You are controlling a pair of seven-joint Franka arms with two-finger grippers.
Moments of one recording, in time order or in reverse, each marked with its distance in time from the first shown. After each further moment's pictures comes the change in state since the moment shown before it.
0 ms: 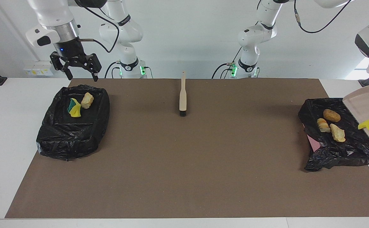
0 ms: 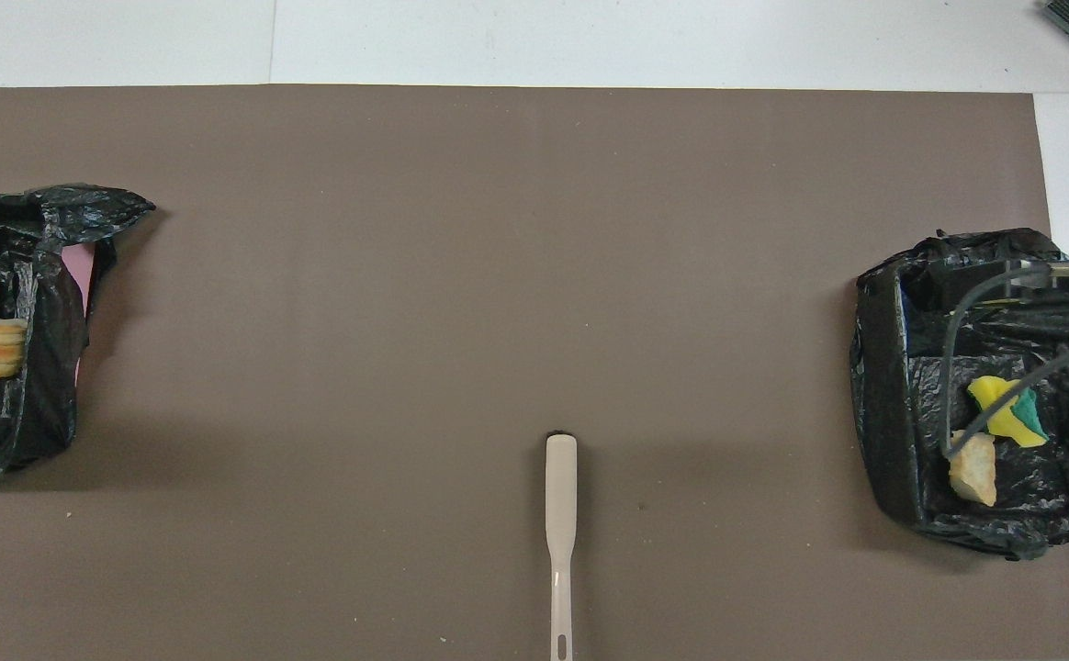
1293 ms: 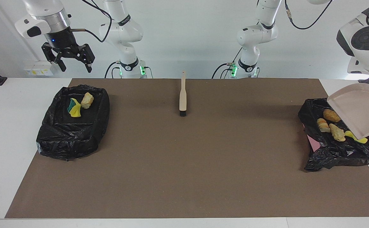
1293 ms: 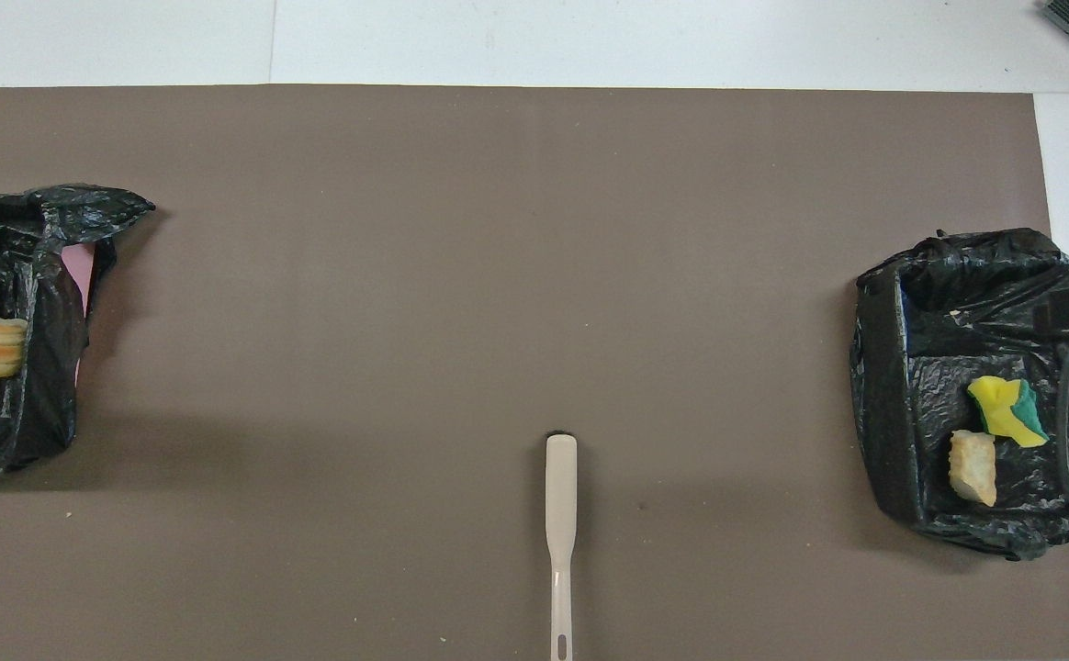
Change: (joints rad) left arm -0.167 -0.044 -0.009 -0.029 -0.090 -0.216 -0.139; right arm 0.018 -0.001 -0.023 0.014 0.001 -0.060 -0.034
